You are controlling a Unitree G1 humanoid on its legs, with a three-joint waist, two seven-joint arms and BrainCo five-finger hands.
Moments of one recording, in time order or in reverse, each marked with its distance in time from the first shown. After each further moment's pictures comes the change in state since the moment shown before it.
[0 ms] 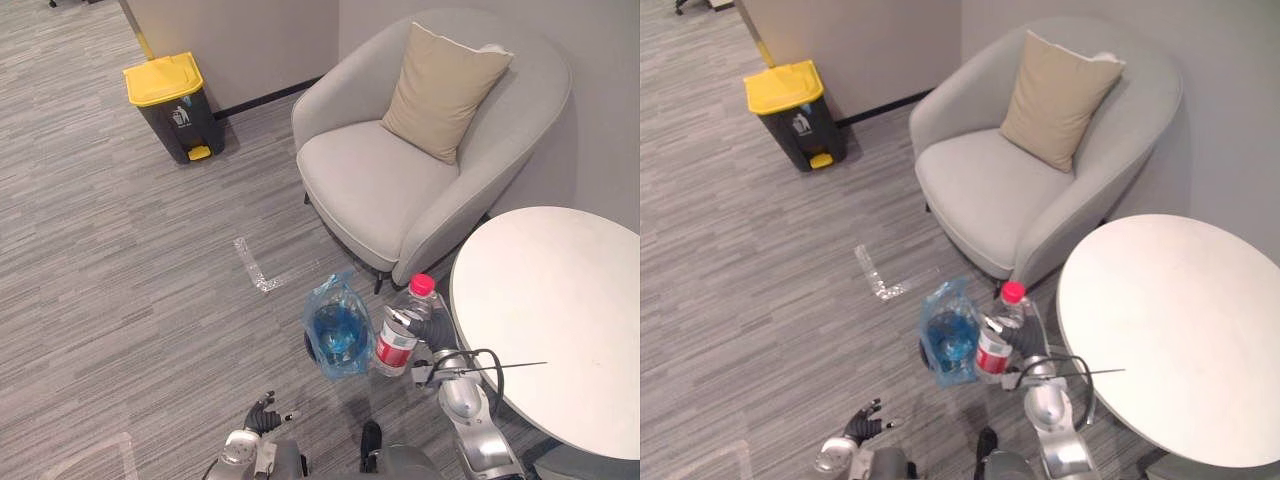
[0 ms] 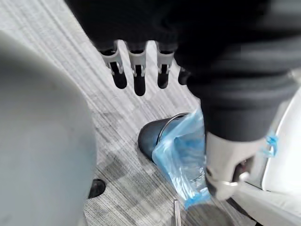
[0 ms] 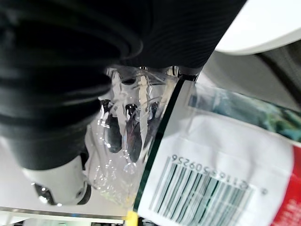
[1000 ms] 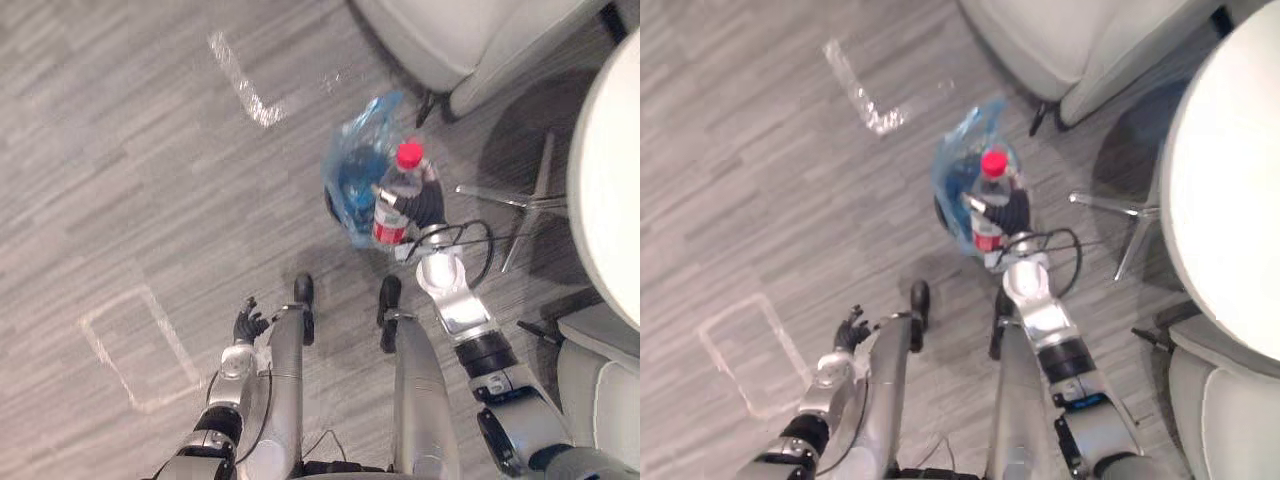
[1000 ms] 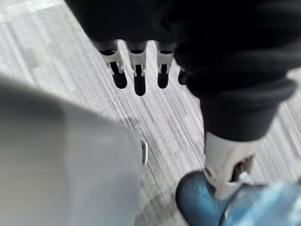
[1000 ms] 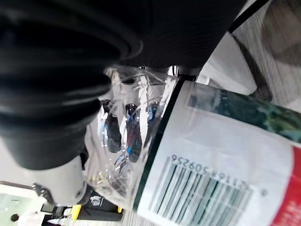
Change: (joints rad) left arm -0.318 -0.051 0.222 -0.154 -0.114 -0.028 0.135; right arm -0.741 -0.141 0.039 0.265 -0.054 0.065 -0.203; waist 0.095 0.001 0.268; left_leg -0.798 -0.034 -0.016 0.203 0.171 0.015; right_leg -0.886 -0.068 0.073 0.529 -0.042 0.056
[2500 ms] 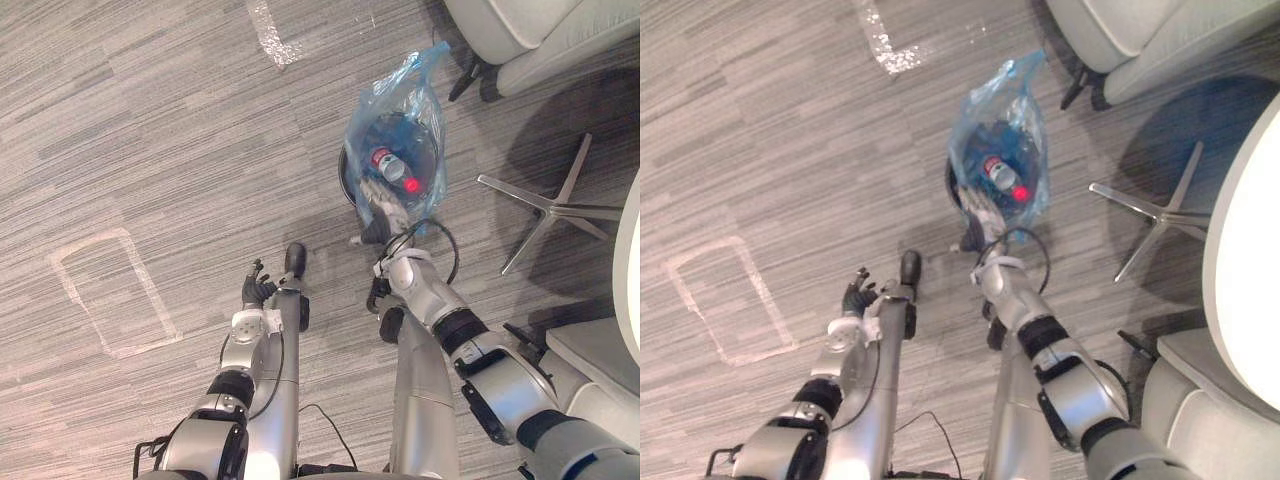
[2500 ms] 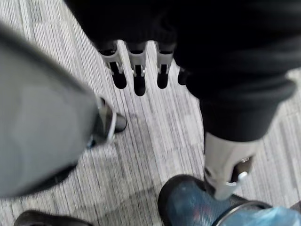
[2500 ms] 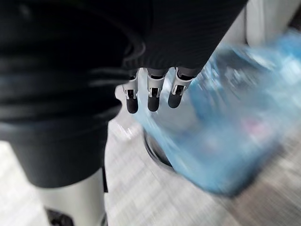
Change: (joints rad) left arm -0.189 -0.028 -0.016 0.087 -0.028 -0.014 0.022; right arm -0.134 0.116 0.206 0.557 -0.461 0.109 0.034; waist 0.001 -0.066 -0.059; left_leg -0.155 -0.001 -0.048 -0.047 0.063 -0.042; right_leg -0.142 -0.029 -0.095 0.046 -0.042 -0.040
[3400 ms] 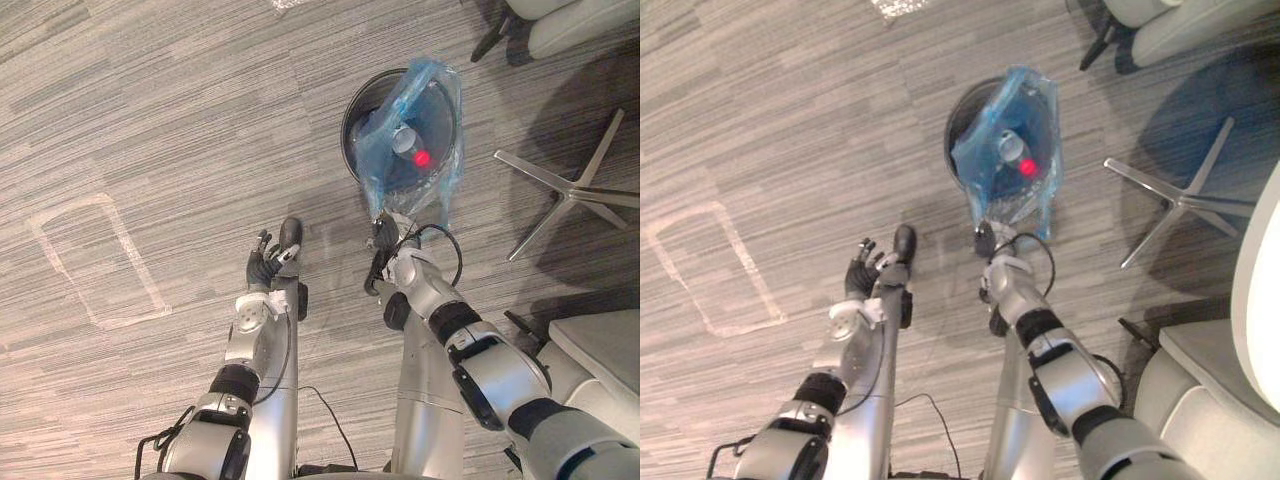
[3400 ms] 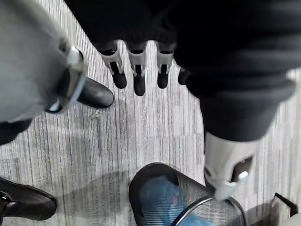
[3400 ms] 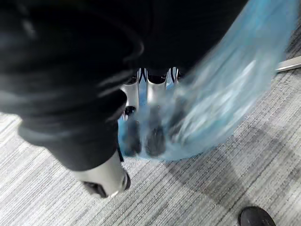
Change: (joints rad) left arm 0.063 0.018 -0.057 -0.238 -0.176 -0.048 -0.032; right arm -0.053 -0.020 -0.087 0.124 0.049 0.048 0.022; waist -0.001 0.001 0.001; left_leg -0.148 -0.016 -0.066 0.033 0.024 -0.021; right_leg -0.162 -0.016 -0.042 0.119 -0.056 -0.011
